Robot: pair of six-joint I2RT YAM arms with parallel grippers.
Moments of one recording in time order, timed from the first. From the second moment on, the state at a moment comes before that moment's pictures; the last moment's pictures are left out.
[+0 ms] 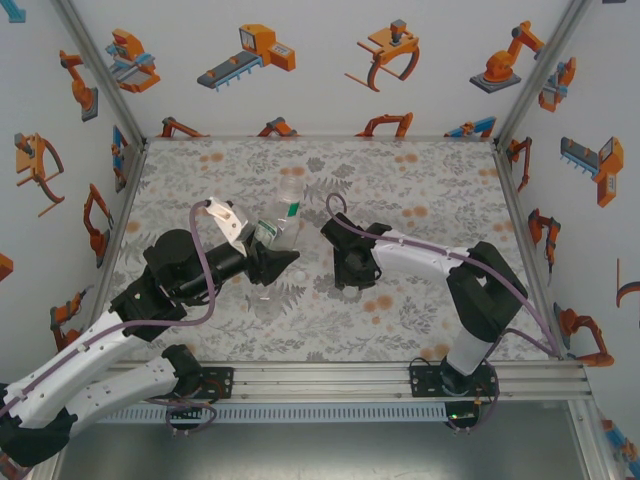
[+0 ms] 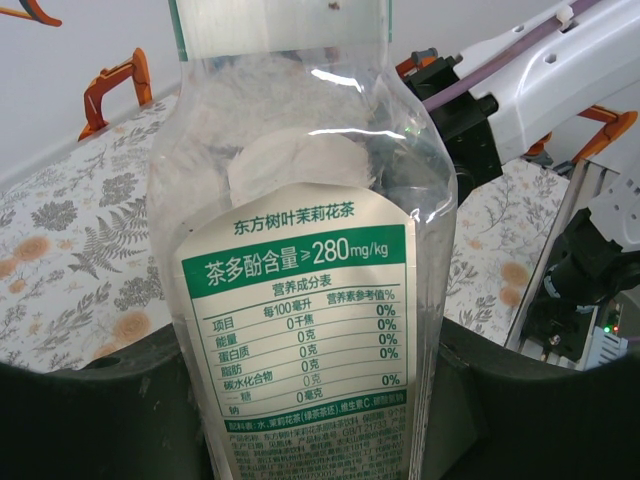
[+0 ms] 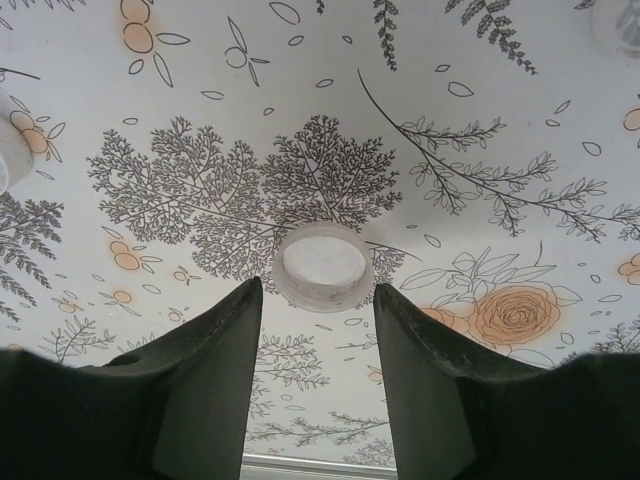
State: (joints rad) left arm -0.91 0.74 0.86 -0.14 0.13 -0.05; right arm 0.81 1.71 1.11 -0.70 0.11 0.72
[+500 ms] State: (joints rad) left arm -0.91 0.74 0.86 -0.14 0.13 -0.05; right arm 0.81 1.72 1.11 -0.68 0.09 0.73
